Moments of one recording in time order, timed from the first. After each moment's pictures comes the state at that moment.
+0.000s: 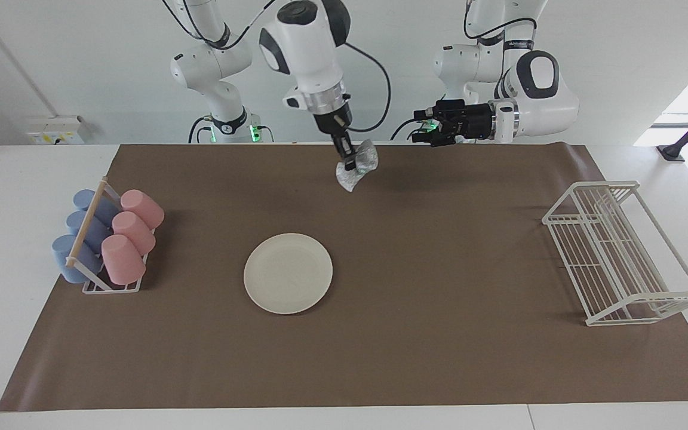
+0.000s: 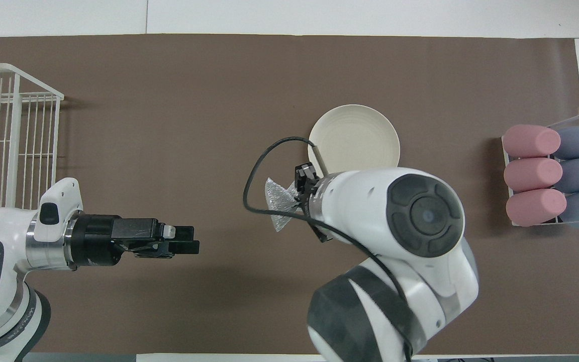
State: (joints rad) left arm -0.17 -0.33 0.05 -2.44 -1.42 1.68 0.28; right arm 0.51 0.00 0.04 -1.95 0.18 2.19 1.69
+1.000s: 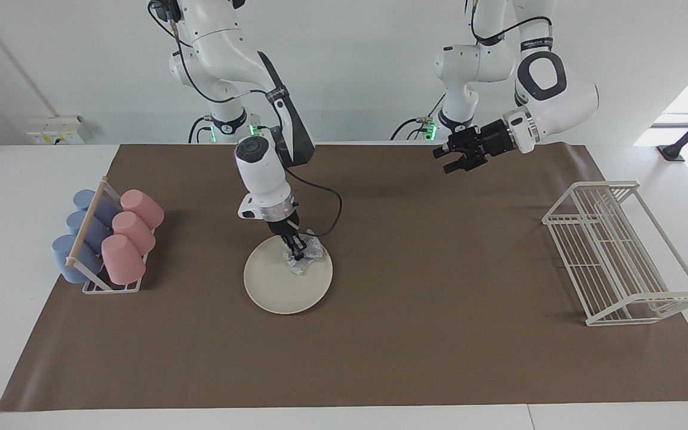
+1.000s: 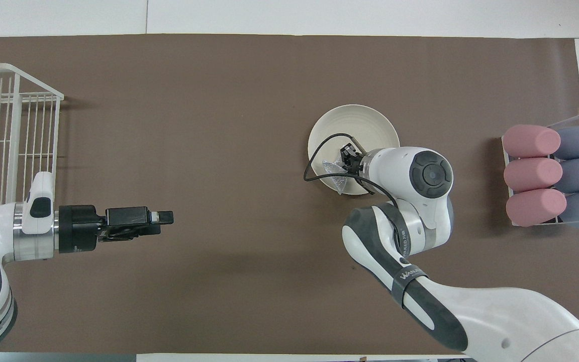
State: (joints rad) left arm -0.13 -0.31 0.05 -2.43 -1.03 1.96 0.26; right arm 0.31 0.29 0.04 -2.13 0.18 2.66 1.10
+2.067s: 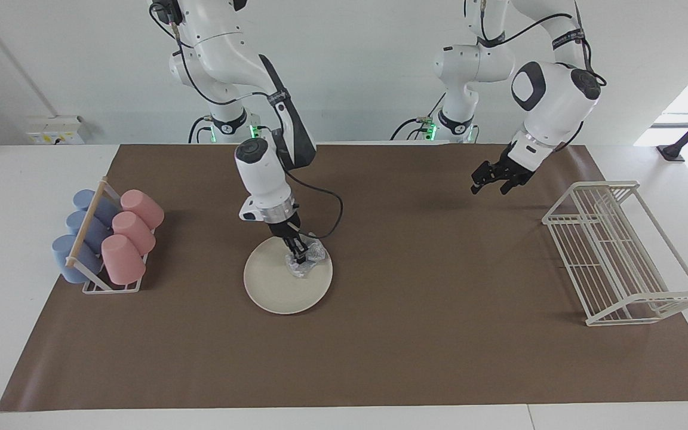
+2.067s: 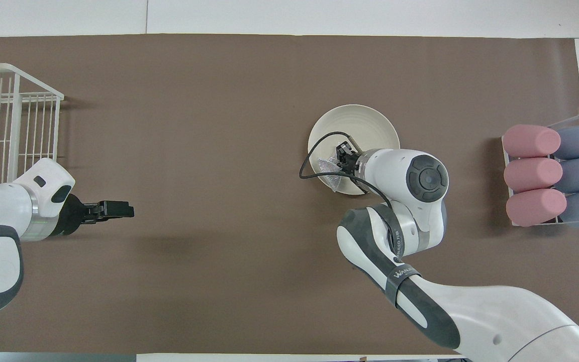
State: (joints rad) left arm -0.12 -0.25 0.04 -2.37 -0.26 2.13 -0.02; right arm 0.33 0.31 0.05 -2.13 0.22 2.73 1.11
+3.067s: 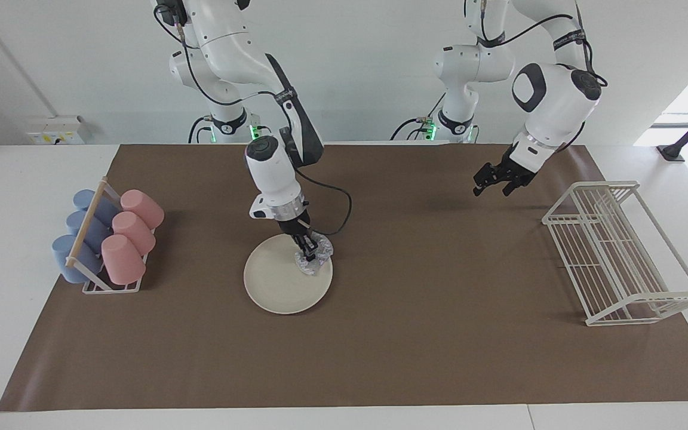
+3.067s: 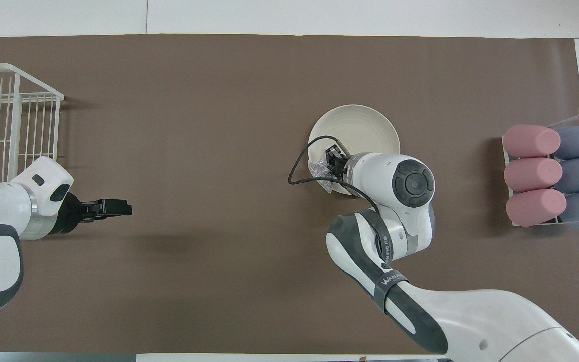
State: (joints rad) left arm -0.12 -0.24 0.04 -2.37 -0.25 2.15 -0.02; right arm 0.40 0.31 0.05 -2.12 0.22 2.72 1.22
